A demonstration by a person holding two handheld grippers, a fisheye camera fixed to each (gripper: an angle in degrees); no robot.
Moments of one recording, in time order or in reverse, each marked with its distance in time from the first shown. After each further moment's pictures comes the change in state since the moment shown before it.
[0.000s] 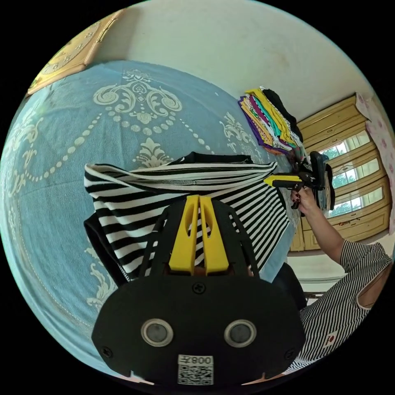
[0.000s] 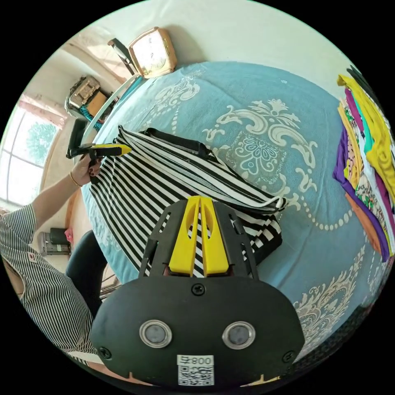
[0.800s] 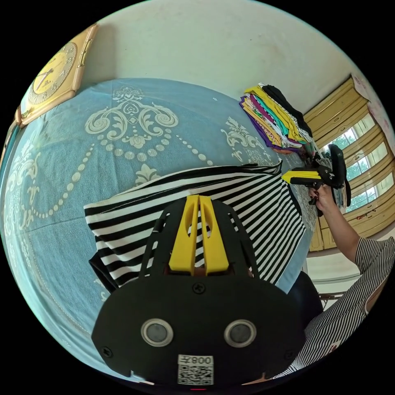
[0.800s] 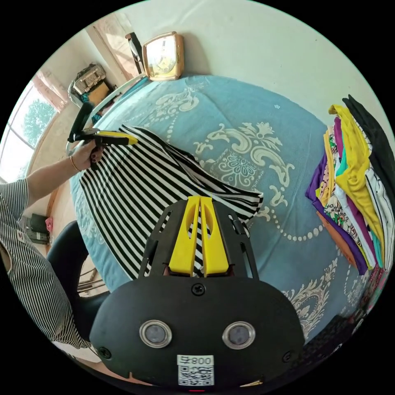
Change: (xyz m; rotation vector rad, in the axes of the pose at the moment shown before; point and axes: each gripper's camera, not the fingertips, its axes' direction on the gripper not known) left arm 0.035 -0.035 0.001 0.053 -0.097 0.053; right arm -0.024 -0.013 -0.054 0.042 0.121 -0.092
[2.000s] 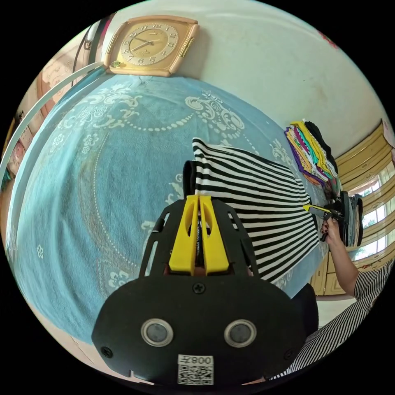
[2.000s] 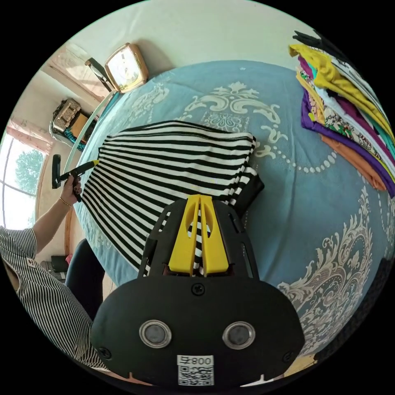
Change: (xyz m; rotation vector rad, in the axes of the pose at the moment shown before) left arm -0.011 0.166 -0.129 0.157 -0.175 -0.305; right arm 0.017 0.133 -0.027 0.053 -0.114 0.288
